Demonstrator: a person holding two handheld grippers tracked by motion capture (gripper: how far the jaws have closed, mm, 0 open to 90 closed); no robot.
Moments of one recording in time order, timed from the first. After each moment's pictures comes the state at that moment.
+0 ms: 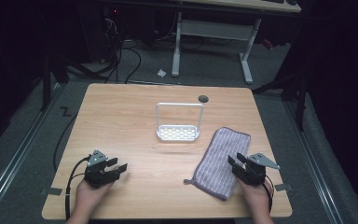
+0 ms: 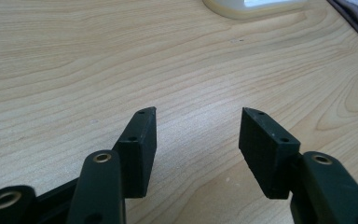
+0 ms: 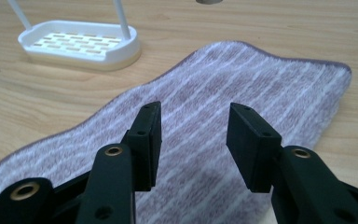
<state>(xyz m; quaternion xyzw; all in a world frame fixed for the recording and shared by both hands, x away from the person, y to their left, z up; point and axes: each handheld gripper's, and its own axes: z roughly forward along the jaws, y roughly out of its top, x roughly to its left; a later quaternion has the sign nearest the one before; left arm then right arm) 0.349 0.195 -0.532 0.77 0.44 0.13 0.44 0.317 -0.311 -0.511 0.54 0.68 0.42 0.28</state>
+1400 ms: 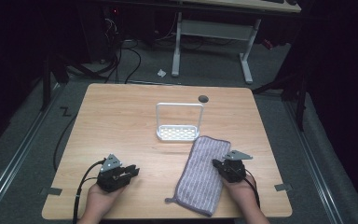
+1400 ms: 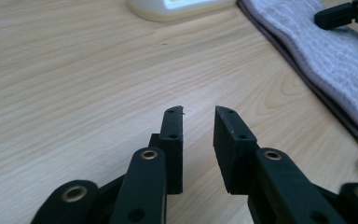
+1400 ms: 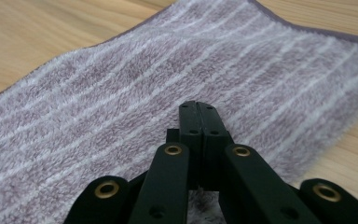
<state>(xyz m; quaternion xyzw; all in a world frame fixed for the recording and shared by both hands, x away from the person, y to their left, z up) 0.332 0.150 -0.523 0.80 0.38 0.10 0.46 0.340 -0.263 -0.530 0.47 0.78 0.36 0.19</state>
